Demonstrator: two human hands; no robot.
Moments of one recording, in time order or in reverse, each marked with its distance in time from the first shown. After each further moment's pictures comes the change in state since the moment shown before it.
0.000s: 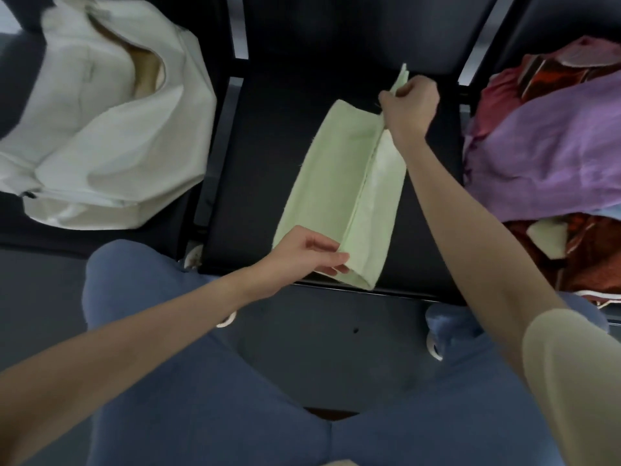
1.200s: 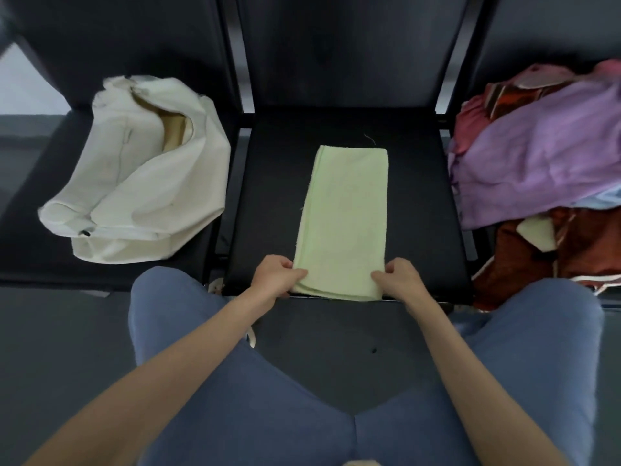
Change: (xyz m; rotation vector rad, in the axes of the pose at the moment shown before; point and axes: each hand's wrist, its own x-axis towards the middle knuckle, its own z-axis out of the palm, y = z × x) left_hand -0.004 -0.040 -0.032 0.276 0.440 -0.281; right_hand -0.209 0.077 -0.071 -0.207 -0.621 0.470
